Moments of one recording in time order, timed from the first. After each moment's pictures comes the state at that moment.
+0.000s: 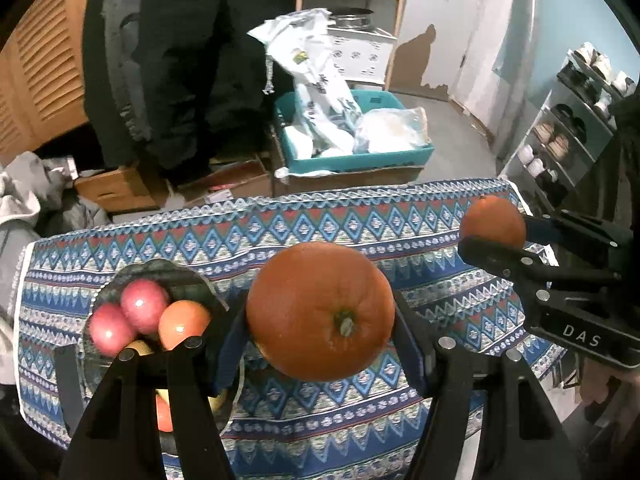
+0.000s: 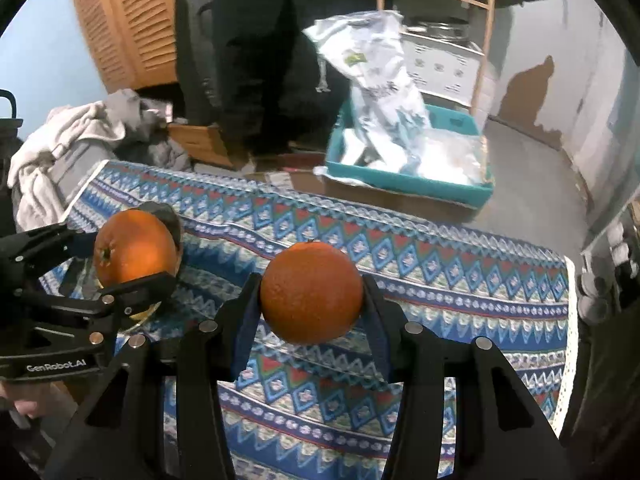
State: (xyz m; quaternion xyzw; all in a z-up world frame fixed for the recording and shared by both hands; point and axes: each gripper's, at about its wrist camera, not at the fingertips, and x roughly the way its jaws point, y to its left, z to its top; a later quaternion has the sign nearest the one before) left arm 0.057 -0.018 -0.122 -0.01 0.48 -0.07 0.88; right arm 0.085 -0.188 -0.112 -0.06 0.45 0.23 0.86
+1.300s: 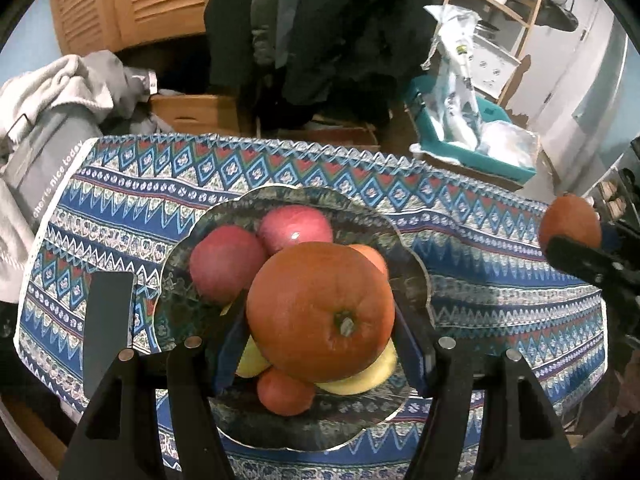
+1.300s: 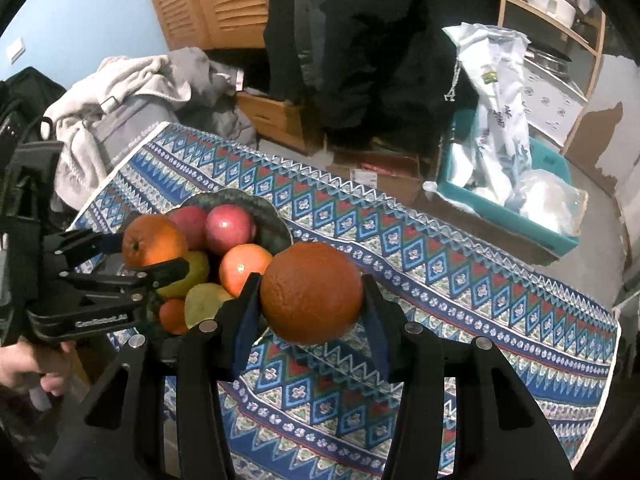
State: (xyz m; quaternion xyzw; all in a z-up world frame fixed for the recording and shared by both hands) left arm 0.038 0.142 -0.184 -0.09 0.51 0.05 0.85; right arm 0.082 -0.044 -0.128 -0.11 0.46 0.33 0.82
